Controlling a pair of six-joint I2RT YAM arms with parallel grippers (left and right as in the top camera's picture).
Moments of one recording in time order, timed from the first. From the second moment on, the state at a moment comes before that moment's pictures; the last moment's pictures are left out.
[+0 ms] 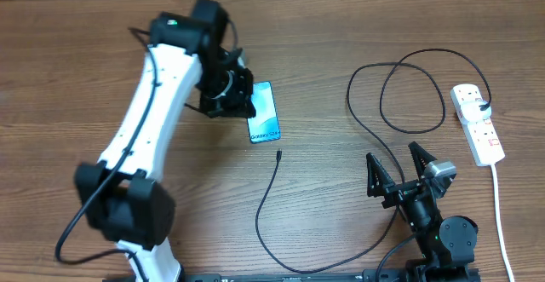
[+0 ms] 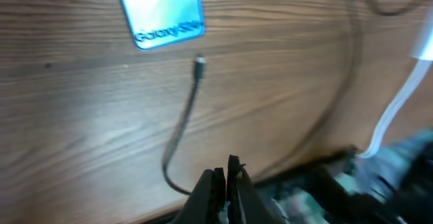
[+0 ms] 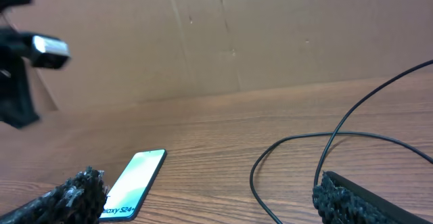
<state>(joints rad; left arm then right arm) -0.30 1.93 1.87 -1.48 0.42 -0.33 0.08 0.01 0.02 -0.01 -0.22 0.23</state>
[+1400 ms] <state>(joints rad) -0.39 2.33 1.87 -1.23 0.18 -0.40 0.08 0.01 0.02 -0.01 -0.22 0.23</state>
